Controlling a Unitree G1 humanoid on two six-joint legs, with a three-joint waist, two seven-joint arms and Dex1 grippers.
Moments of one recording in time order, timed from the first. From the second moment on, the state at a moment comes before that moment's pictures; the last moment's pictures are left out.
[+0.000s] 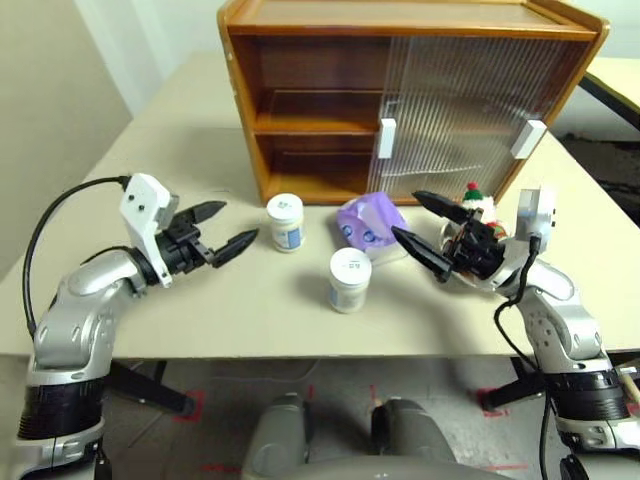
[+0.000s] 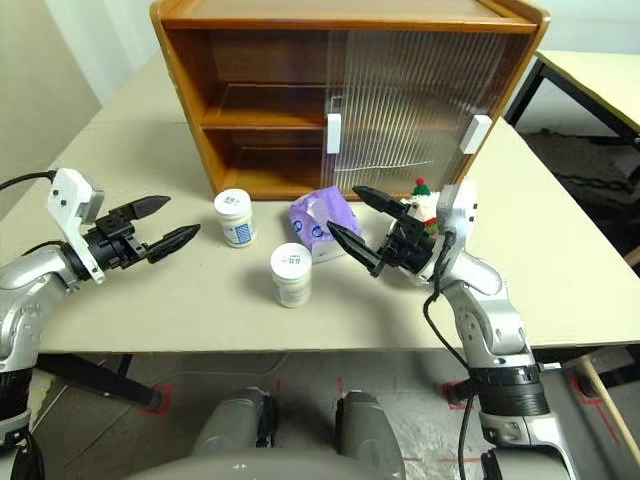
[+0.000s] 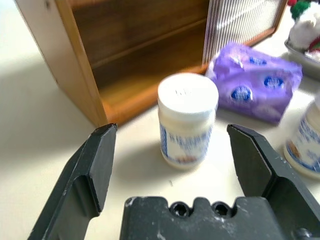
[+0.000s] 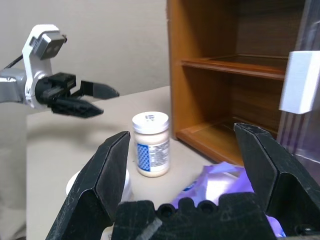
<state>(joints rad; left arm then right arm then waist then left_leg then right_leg) -0.13 0.63 0.23 -0.23 -0.40 0.49 -0.80 -0.18 -0.37 -0.05 -0.09 0.51 0.02 0.92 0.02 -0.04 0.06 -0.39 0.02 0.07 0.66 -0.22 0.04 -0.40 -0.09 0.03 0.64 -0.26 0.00</state>
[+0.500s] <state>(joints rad) -0.21 0.48 0.06 -0.02 -0.23 0.28 -0.64 -0.18 -0.36 -0.05 -0.09 0.51 0.02 0.92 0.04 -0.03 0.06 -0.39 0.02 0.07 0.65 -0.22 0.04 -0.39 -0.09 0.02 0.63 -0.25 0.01</state>
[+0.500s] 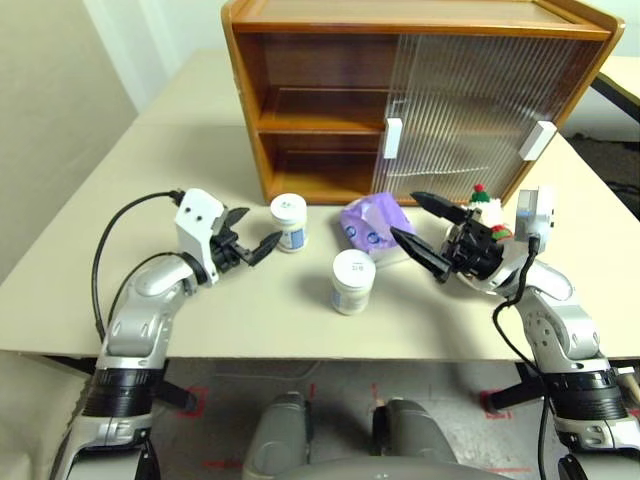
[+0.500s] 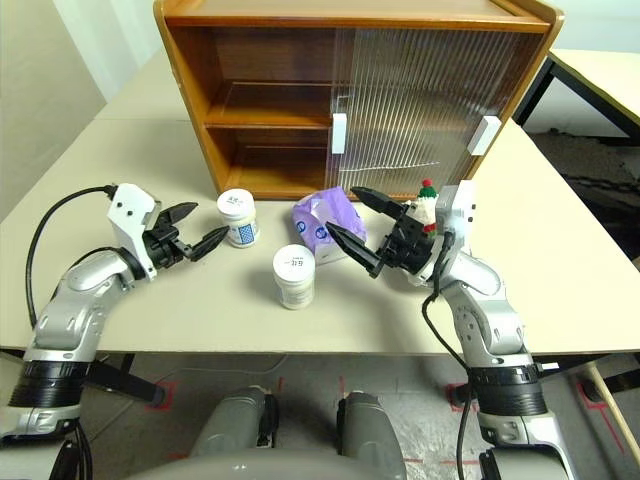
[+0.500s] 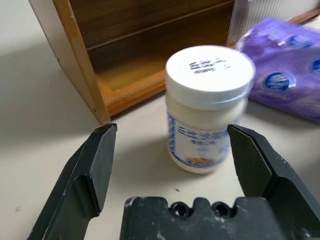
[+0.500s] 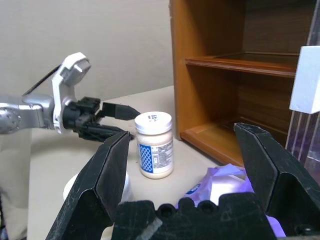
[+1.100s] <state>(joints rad) -0.30 0.38 -0.05 0.26 -0.16 0.14 -0.66 -0.18 -0.38 -0.05 -0.11 0.51 0.02 0.90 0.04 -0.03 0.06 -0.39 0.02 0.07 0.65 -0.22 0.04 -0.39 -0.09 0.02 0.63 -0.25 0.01</state>
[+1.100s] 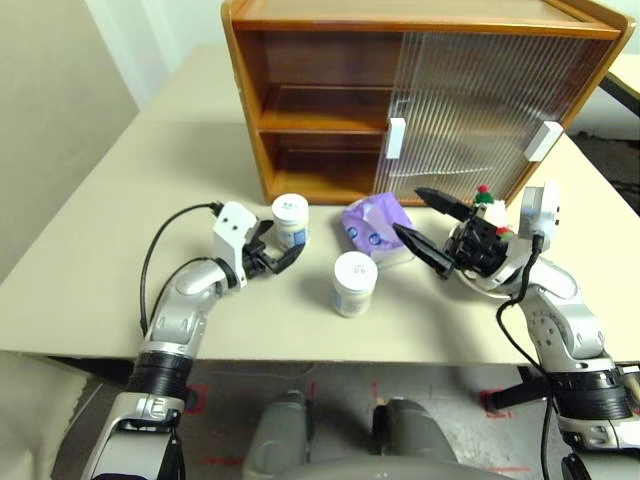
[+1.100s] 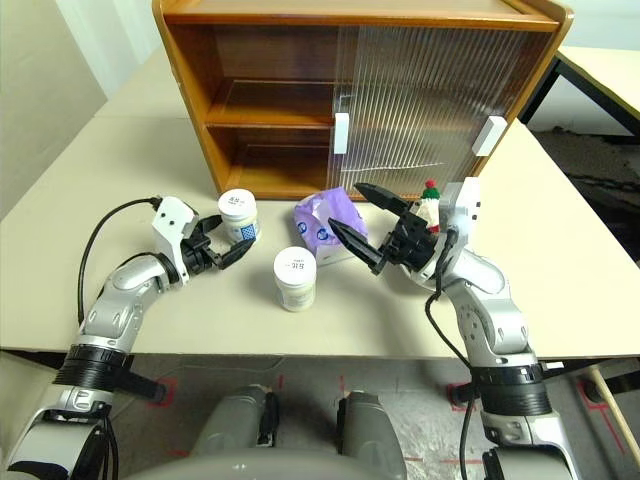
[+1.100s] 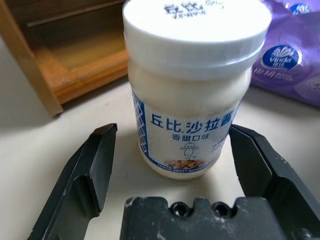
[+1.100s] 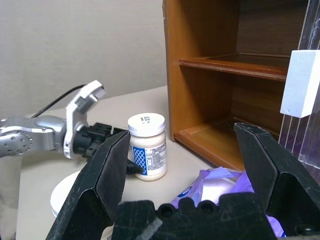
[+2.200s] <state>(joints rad) -0.66 0.25 -0.04 0.59 -0.08 0.10 -0.50 -0.14 -0.39 -0.06 -0.15 0.51 0.03 0.87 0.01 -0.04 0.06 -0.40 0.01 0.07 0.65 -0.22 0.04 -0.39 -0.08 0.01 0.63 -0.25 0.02</state>
